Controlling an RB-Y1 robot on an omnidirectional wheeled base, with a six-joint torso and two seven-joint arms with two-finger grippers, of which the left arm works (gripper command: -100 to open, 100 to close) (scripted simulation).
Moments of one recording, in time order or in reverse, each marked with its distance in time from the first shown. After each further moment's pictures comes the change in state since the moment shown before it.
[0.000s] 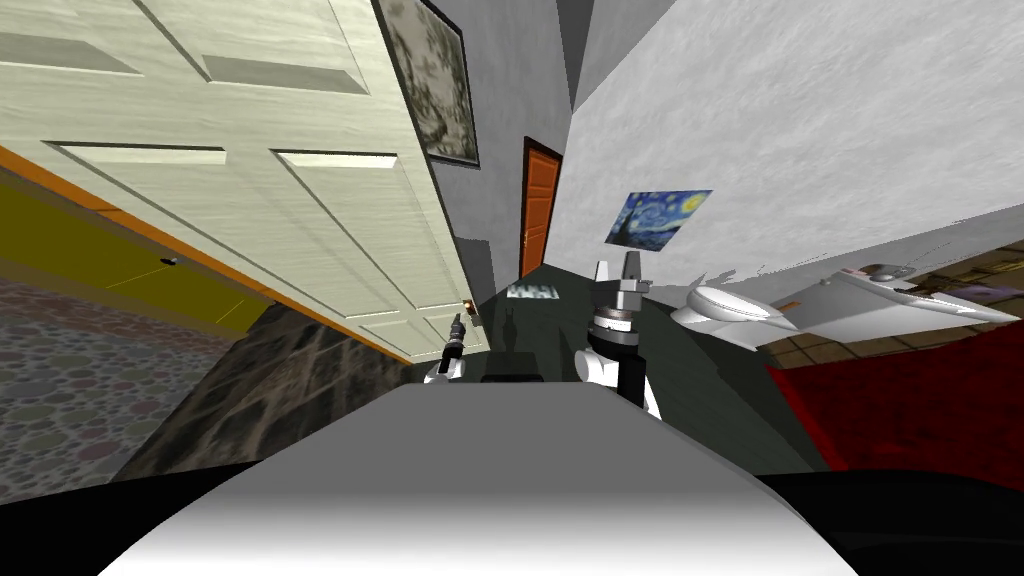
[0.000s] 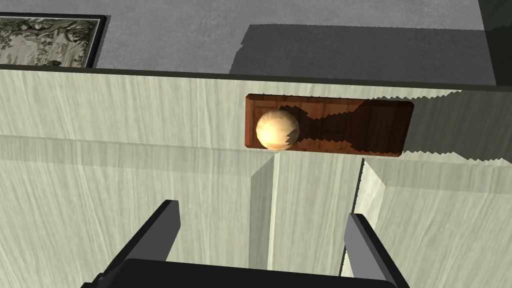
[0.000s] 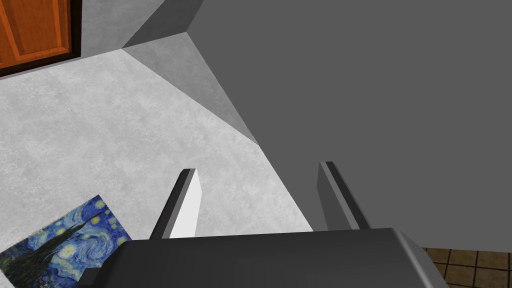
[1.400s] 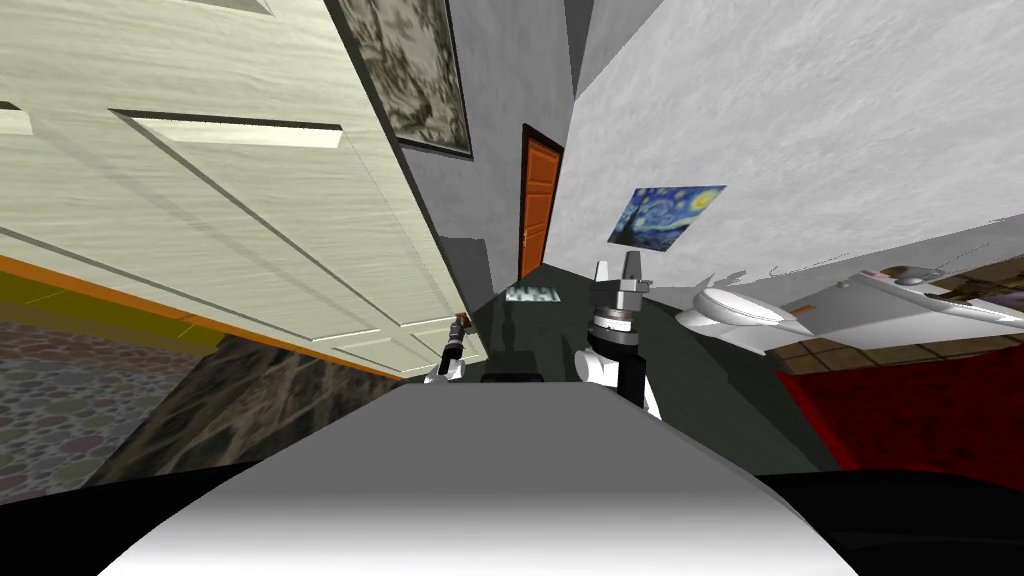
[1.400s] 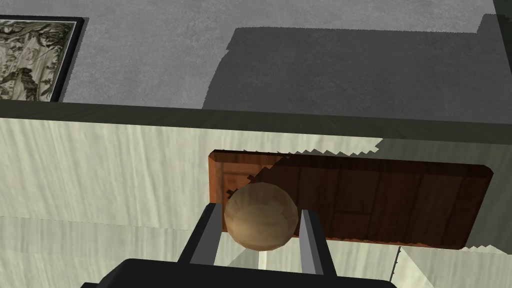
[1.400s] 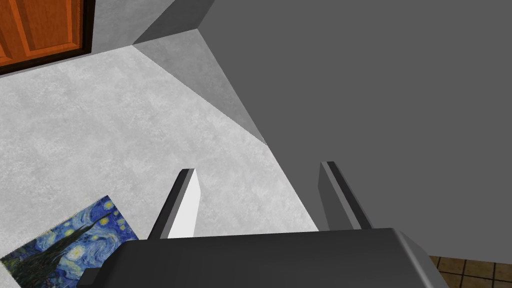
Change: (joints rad) arm 0.001 -0.005 0.012 0.012 0.006 -0.023 -0.009
